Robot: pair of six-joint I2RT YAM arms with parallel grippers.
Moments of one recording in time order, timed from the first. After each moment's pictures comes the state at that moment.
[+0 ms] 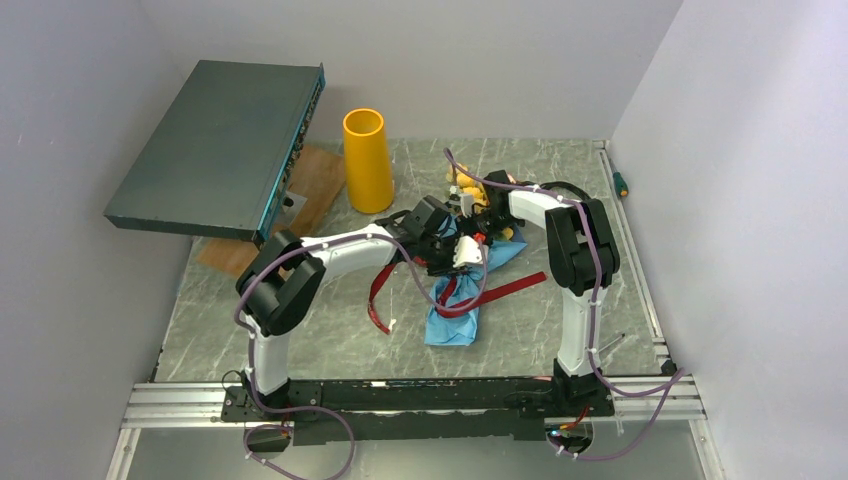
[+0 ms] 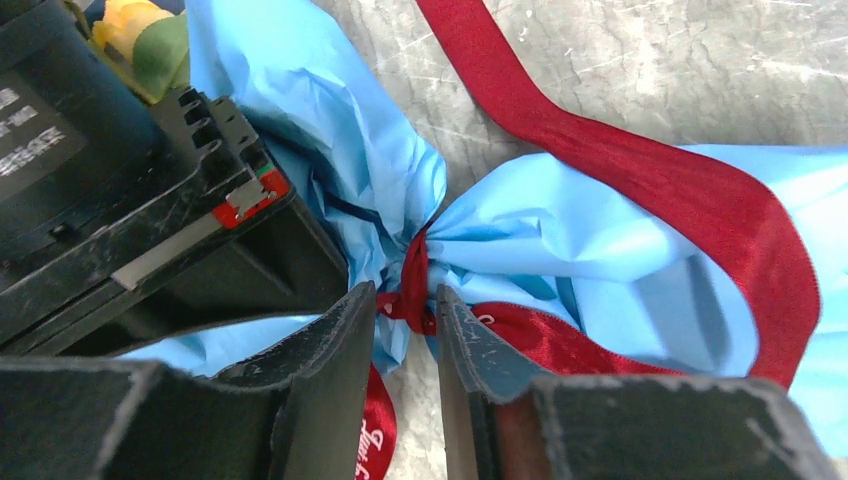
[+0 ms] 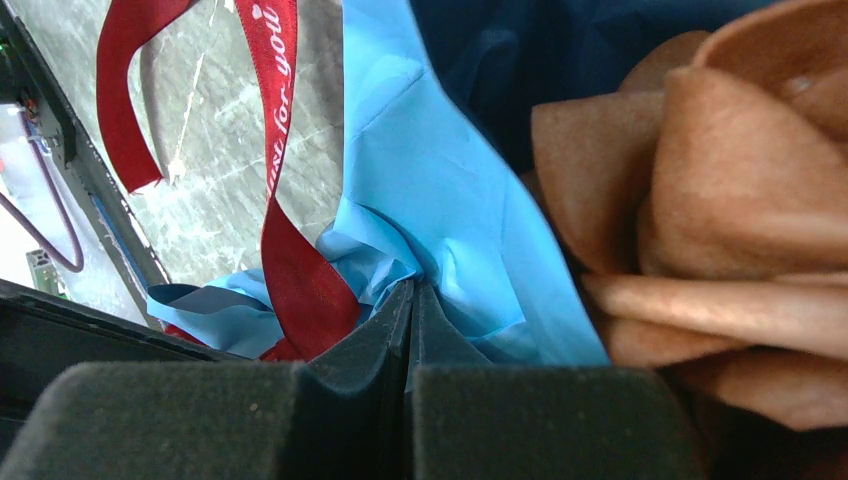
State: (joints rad) left arm -0.82 1.92 1.32 -0.22 0.52 0.77; right arm 0.28 2.09 1.39 -0.70 -0.77 -0.28
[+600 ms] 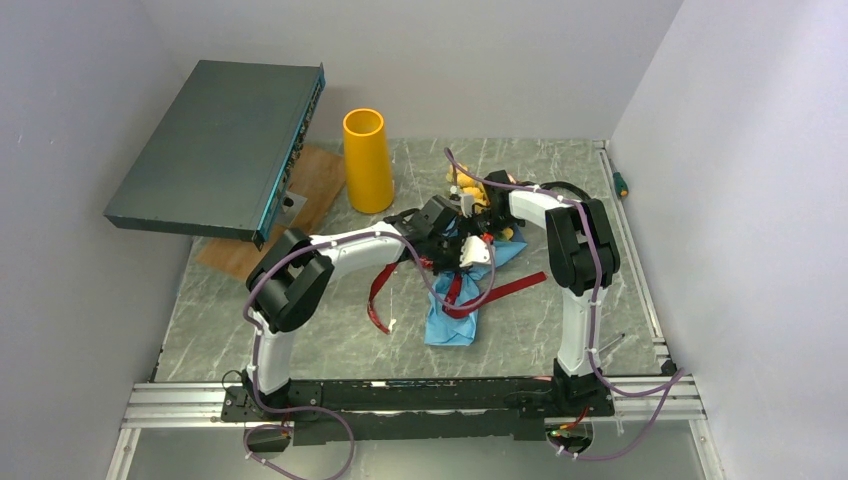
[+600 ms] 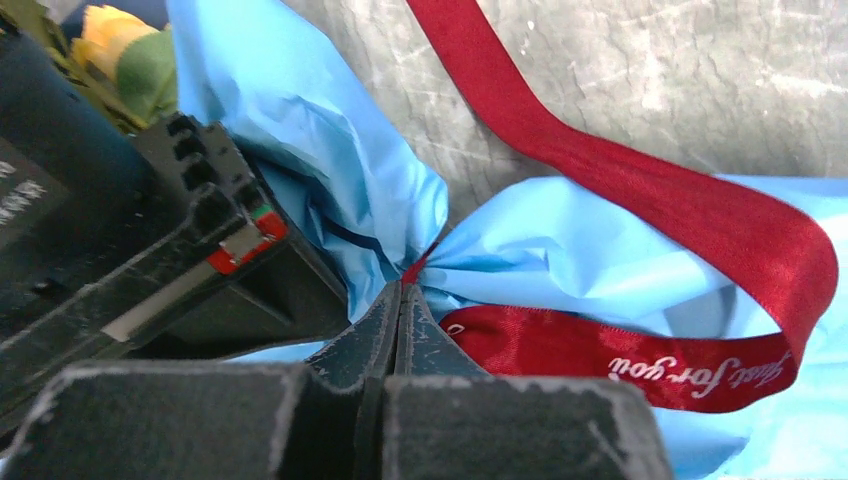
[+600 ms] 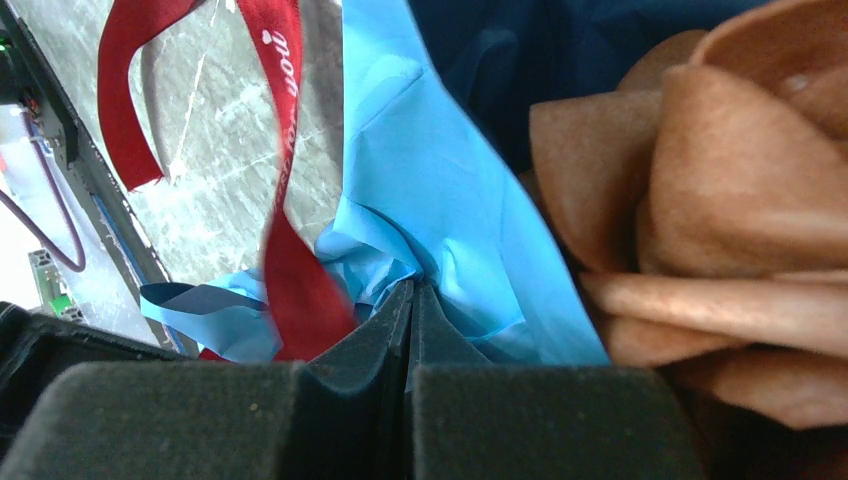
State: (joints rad) left arm -0.84 1.98 1.40 -0.27 0.51 0.78; right arm 0.28 2.09 1.39 -0.70 -0.78 -0.28
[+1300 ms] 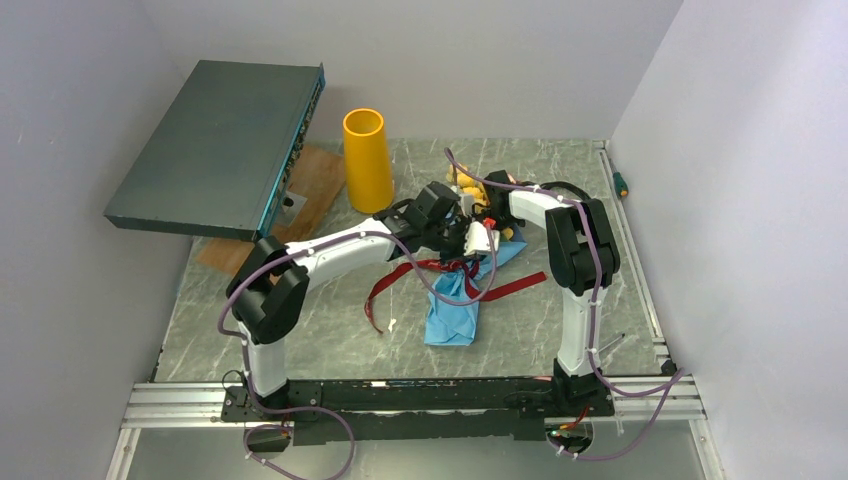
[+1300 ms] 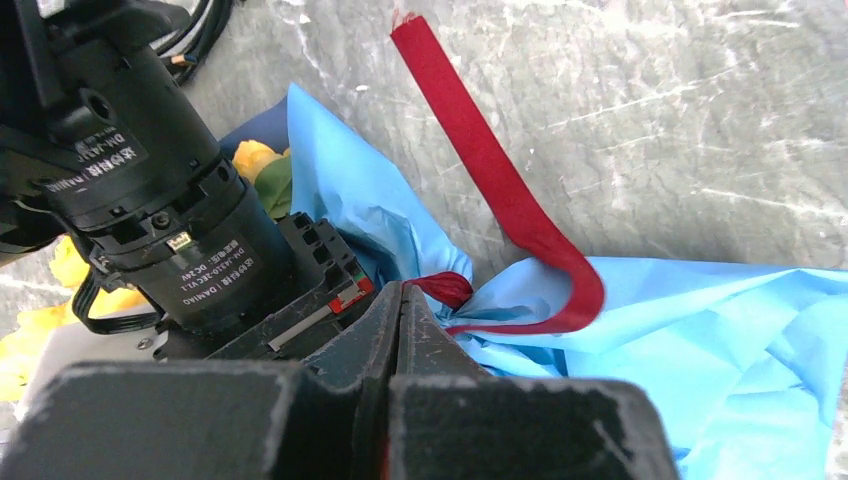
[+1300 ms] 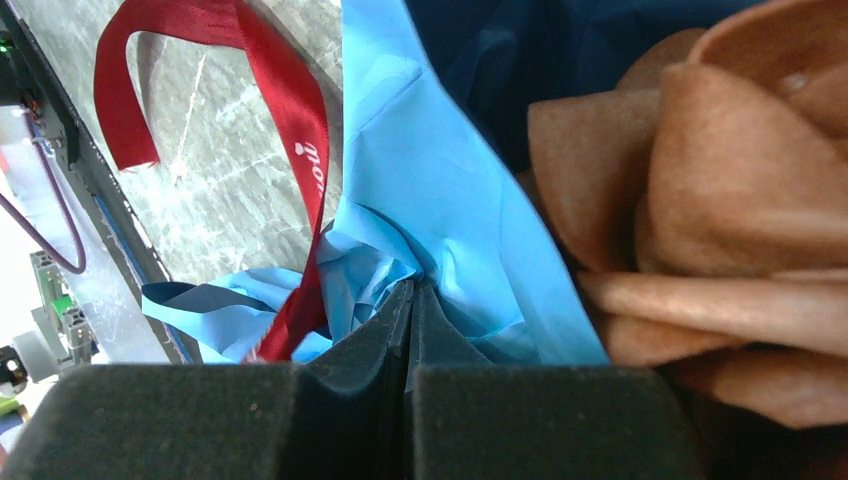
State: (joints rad) left arm -0.86 1.87 1.42 -0.21 0.54 0.71; right arm 0.28 2.09 1.39 -0.70 -0.78 -0.28
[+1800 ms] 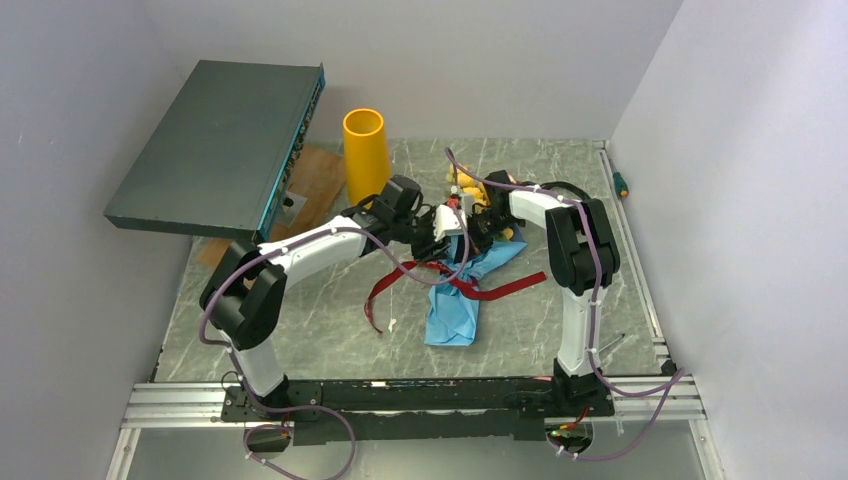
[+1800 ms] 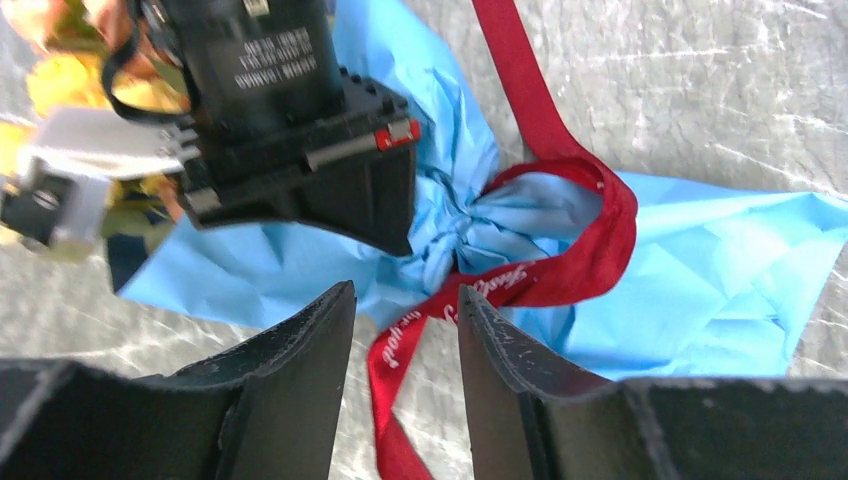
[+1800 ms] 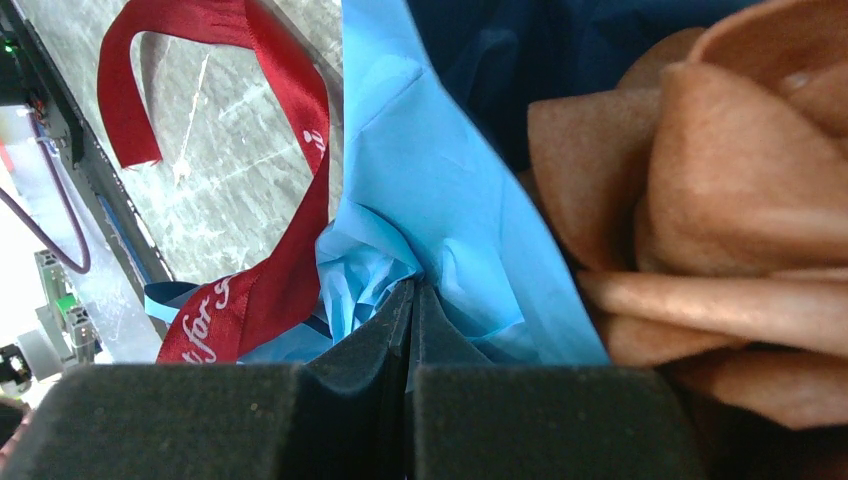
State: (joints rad) left arm -0.72 1.75 1.28 -0.18 0.59 0.58; right arm 0.28 2.09 1.39 -0.70 -0.79 -0.28
